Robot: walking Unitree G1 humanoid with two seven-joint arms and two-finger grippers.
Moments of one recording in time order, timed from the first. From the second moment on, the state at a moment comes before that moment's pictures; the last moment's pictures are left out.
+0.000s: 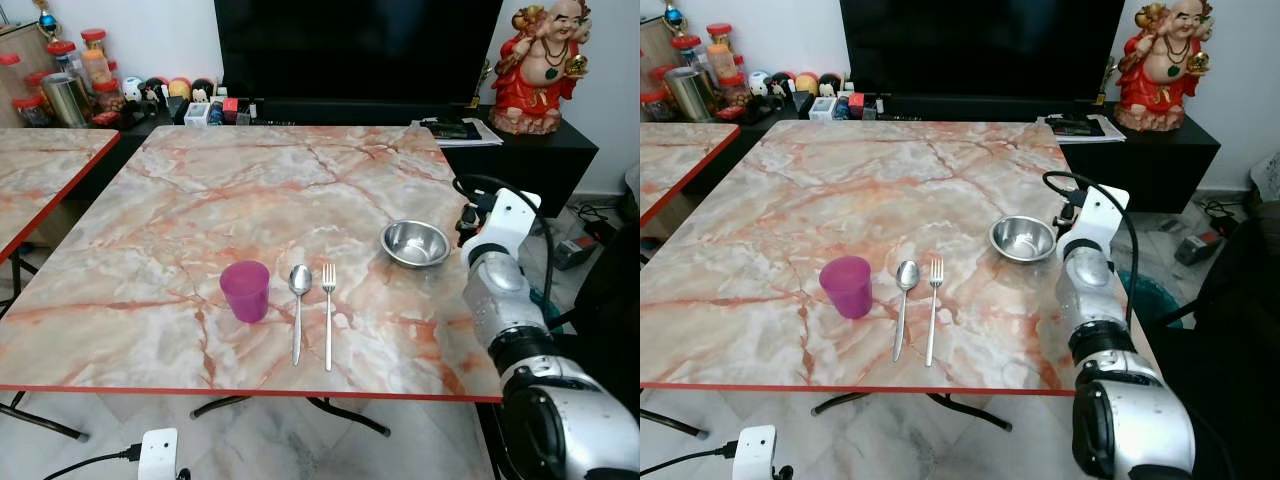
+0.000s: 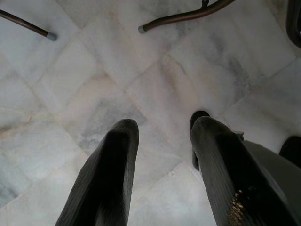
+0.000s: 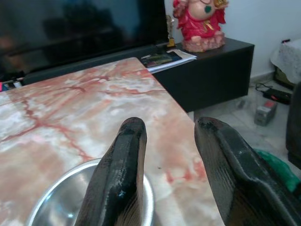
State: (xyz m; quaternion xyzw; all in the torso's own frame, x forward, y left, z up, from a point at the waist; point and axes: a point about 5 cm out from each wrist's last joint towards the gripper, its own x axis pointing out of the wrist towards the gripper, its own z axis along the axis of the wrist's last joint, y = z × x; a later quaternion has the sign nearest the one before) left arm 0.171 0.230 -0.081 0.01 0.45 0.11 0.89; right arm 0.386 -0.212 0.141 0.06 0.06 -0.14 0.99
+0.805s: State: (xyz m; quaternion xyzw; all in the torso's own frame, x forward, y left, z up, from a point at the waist) left arm 0.157 0.232 -0.087 0.01 0.47 0.11 0.87; right arm 0.390 -0.208 0.131 0.19 0.16 -0.10 0.96
